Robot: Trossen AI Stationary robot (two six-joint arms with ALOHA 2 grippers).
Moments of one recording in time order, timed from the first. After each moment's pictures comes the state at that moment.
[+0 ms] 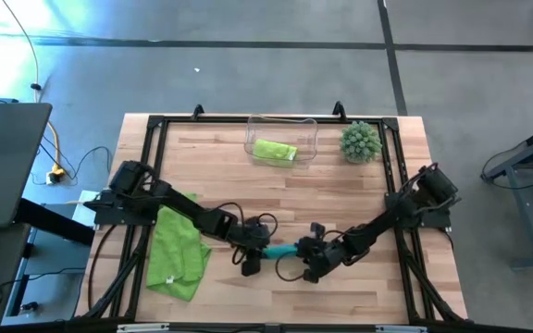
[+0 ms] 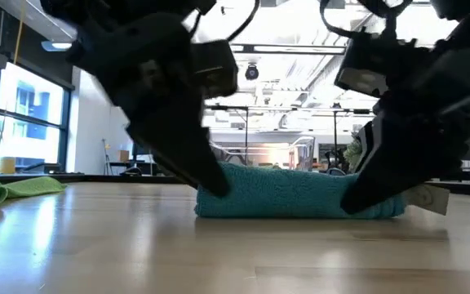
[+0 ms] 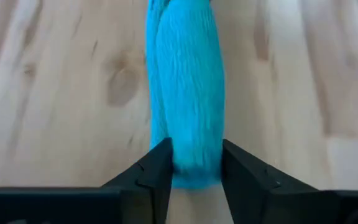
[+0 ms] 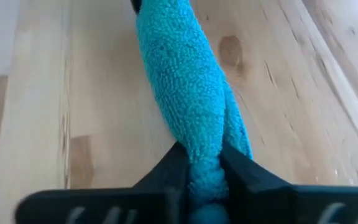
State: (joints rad) left arm -0.22 1.92 0.96 0.10 0.01 -0.44; right arm 0.57 1.86 0.81 0.03 0.39 0.66
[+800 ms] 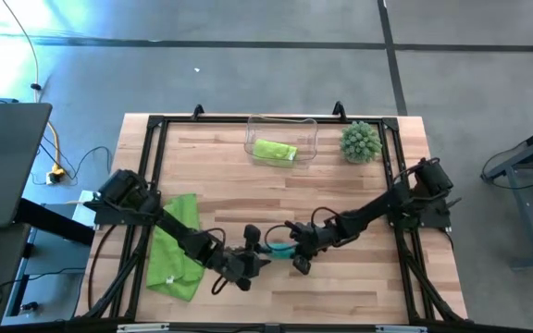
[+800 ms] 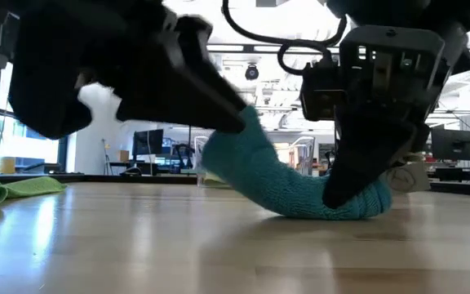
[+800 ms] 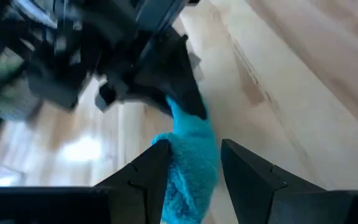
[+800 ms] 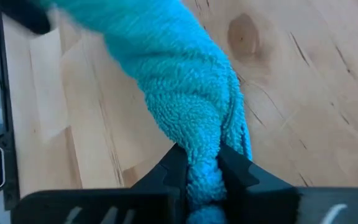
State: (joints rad) left arm -0.44 1.91 0.97 0.31 -0.59 0.23; right arm 0.40 1.85 0.81 0.11 -0.01 0.89
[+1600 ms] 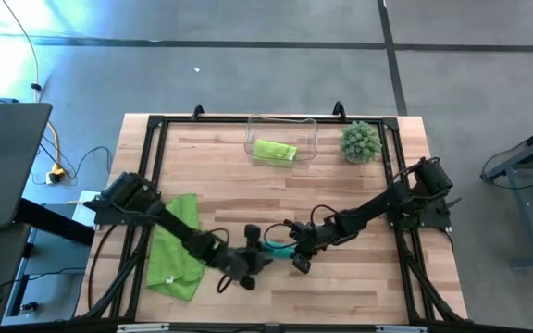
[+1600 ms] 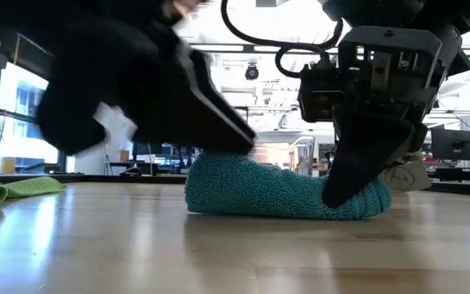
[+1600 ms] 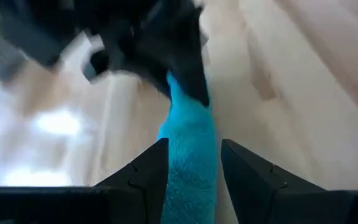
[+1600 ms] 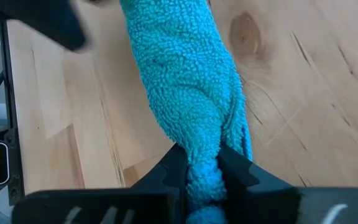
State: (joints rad) left arm -0.42 1.96 0.97 0.33 -0.57 0.05; right arm 0.38 1.85 0.81 0.11 -0.04 0.88
